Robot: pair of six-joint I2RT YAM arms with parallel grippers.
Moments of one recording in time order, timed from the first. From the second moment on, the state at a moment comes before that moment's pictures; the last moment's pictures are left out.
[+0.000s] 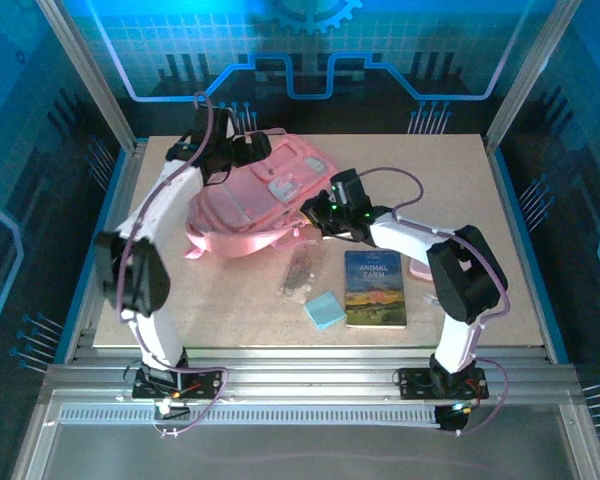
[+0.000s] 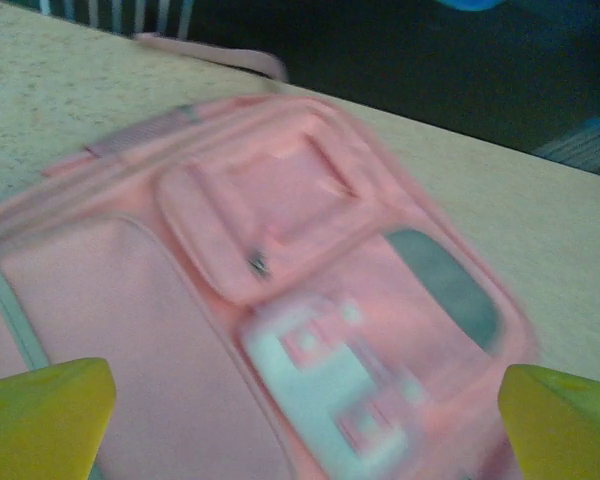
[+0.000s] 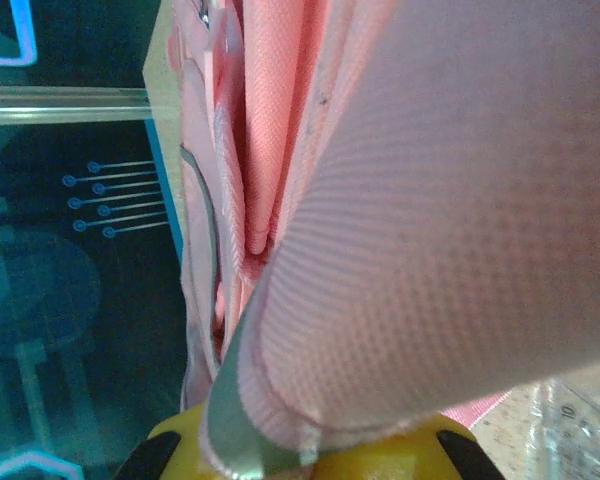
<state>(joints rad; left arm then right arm) -0.21 1.74 1.64 -0.57 0.12 -0.49 0.55 1.83 1.20 0.05 -0.31 1.28</state>
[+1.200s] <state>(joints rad) -0.50 1.72 1.05 -0.12 0.13 -0.73 0.50 1.93 1.19 0.23 -0.36 1.48</state>
